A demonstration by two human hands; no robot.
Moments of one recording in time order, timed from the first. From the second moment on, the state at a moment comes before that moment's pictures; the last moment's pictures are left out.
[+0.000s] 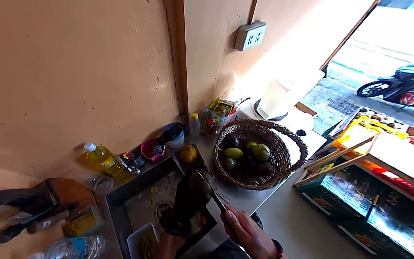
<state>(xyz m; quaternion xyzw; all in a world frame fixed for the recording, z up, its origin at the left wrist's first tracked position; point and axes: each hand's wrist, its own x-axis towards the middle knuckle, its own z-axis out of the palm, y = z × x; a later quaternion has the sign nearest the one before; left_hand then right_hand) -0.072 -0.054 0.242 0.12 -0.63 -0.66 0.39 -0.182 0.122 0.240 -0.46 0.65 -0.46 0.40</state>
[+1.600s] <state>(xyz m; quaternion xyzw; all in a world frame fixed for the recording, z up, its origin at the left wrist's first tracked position) -0.092 -0.039 0.123 0.44 -0.51 -0.72 0.19 -0.211 0.125 0.129 -0.31 0.69 -0.34 0.57</state>
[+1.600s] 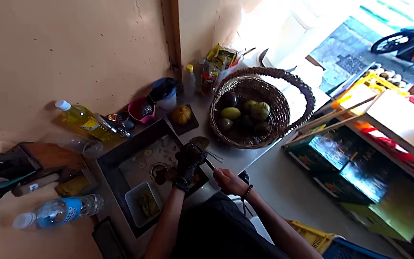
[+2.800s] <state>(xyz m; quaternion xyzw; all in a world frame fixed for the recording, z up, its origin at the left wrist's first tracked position) 0.010 -0.035 0.013 0.43 -0.08 -0.83 0.34 -0.176 0.078 0.102 -0.46 0.75 0.09 0.47</state>
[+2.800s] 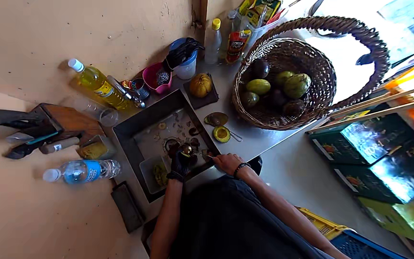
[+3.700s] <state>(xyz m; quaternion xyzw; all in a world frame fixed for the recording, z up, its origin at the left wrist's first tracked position) 0.023 -0.008 0.065 0.31 -0.11 -0.88 0.33 -0.208 0.119 0.049 -0.52 0.82 -0.21 0.07</state>
